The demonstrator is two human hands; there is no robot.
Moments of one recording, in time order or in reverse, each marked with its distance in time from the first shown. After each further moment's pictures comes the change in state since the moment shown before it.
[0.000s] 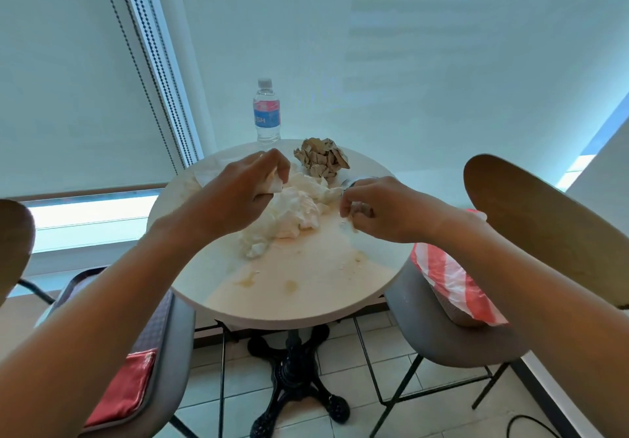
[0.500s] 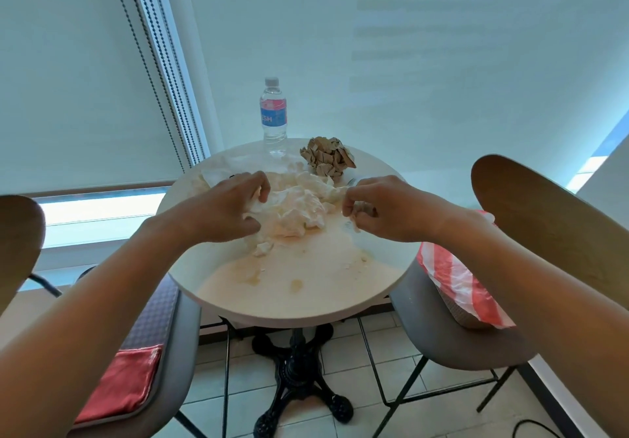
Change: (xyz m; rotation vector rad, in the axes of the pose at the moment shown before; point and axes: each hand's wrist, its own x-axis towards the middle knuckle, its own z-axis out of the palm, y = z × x) left_hand -0.019 -0.033 0.000 0.067 -0.356 -0.277; right_hand 0.005 0.003 0.004 0.004 -0.009 -0.037
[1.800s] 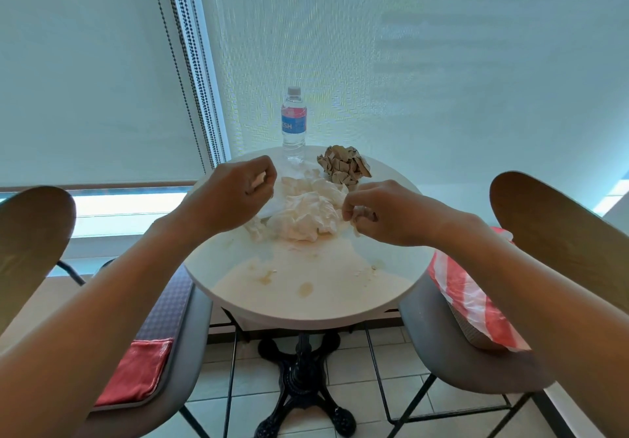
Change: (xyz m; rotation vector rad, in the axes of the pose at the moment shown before) left_hand -0.014 0.017 -0.017 -0.123 0.408 -0.051; right_hand 0.013 -0.014 -0.004 -0.018 -0.013 -0.044
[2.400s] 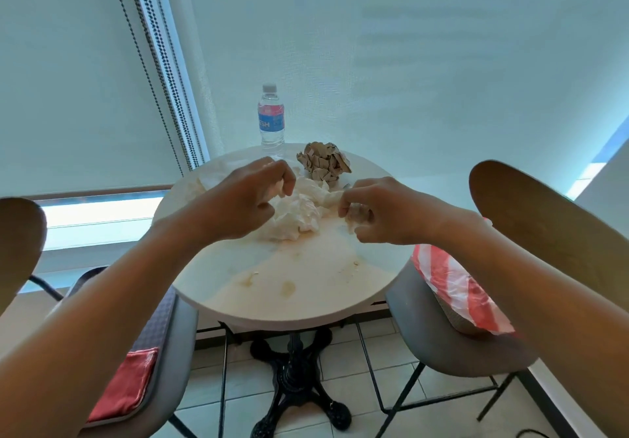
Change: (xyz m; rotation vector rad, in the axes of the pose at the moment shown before) left_hand 0.012 0.029 0.015 -0.052 -0.212 0.247; right_hand -0.022 0.013 -0.007 0.020 -0.004 0.000
